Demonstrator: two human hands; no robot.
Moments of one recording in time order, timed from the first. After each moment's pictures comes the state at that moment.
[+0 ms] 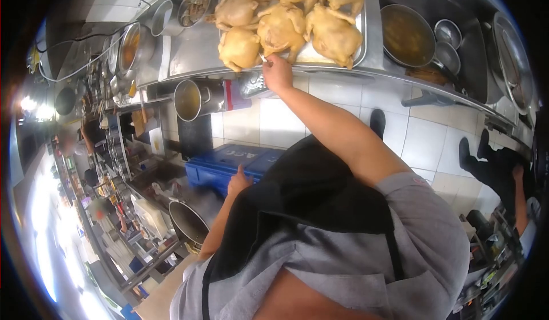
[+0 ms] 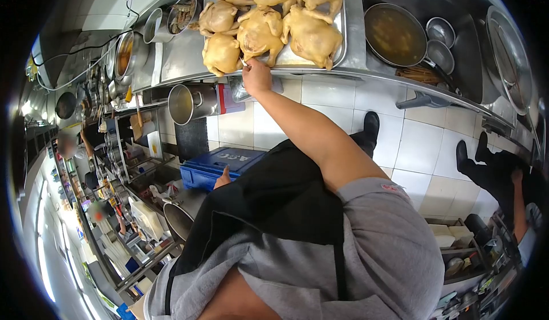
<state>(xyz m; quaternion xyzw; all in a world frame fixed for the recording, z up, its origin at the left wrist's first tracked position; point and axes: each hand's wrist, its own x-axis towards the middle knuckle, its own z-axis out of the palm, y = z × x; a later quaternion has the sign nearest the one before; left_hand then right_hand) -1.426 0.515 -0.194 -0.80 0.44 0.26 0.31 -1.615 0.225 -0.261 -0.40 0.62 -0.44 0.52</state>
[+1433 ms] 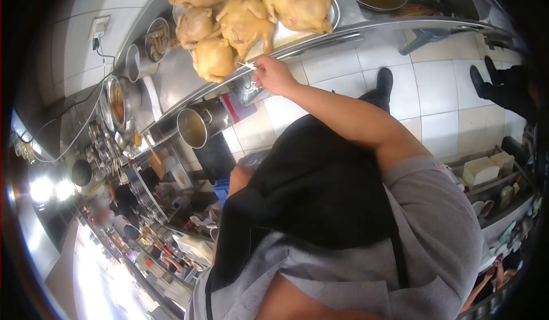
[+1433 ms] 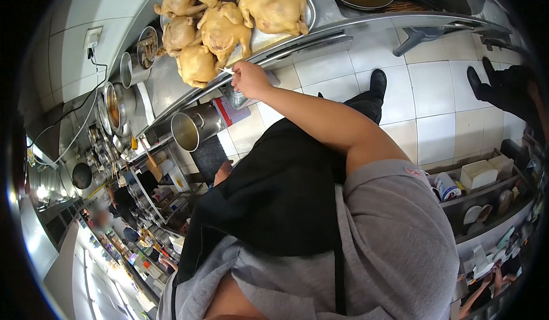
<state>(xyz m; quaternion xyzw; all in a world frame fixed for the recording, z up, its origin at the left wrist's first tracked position) -1.359 0.446 -0.189 -0.74 0.61 0.24 0.15 -1.650 0.274 -0.241 -0.35 0.53 -0.48 0.61</state>
